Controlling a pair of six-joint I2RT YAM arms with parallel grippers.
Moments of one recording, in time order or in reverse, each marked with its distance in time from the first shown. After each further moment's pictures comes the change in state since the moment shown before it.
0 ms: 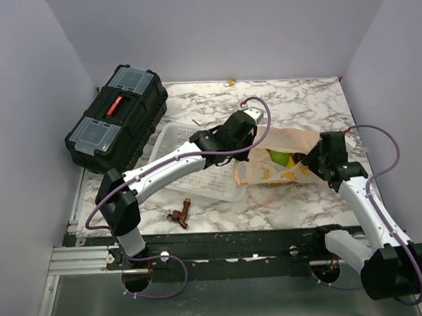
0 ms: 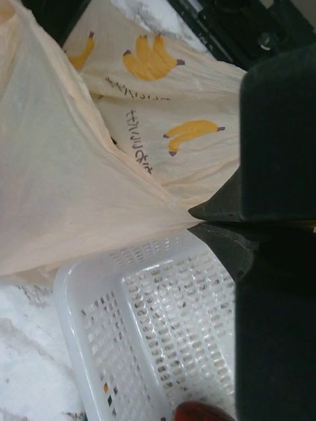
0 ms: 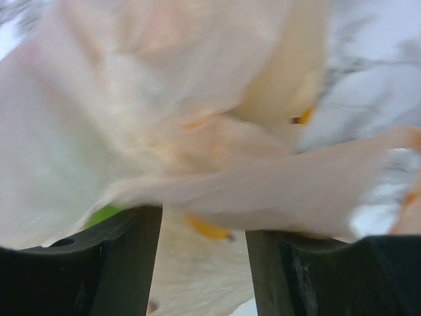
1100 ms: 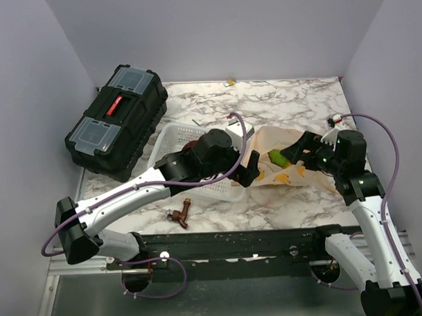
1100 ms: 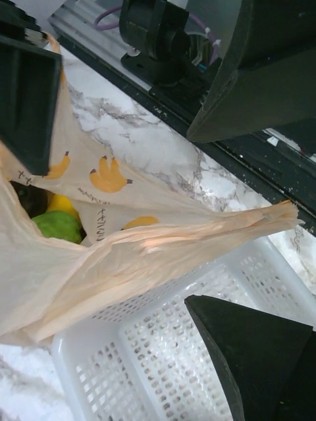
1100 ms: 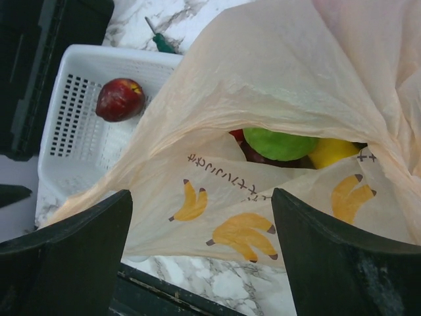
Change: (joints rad) left arm -0.101 -0.393 -0.305 0.152 0.122 0.010; right arm 0.001 -0.230 0.092 0.078 -0.653 -0.270
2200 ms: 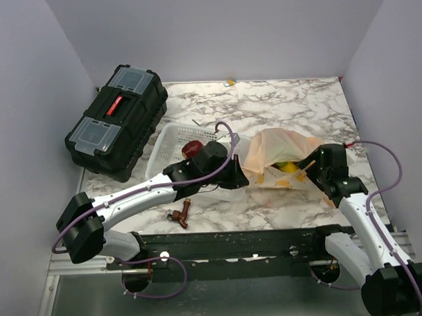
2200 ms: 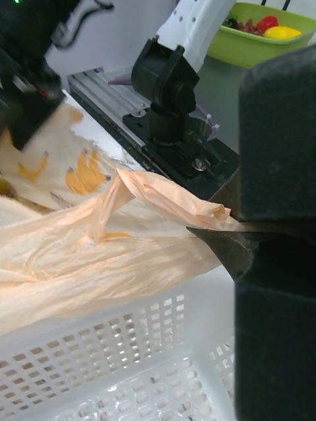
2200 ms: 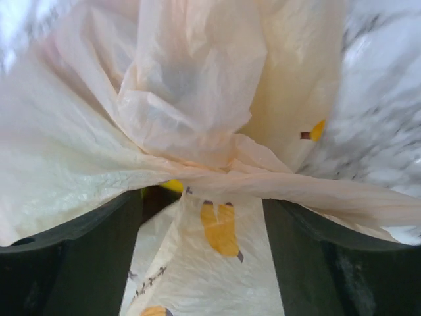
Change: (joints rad) left arm 0.064 0.037 -0.231 0.217 0.175 -0.432; right arm 0.000 0.071 -0.271 0.030 0.488 0.386
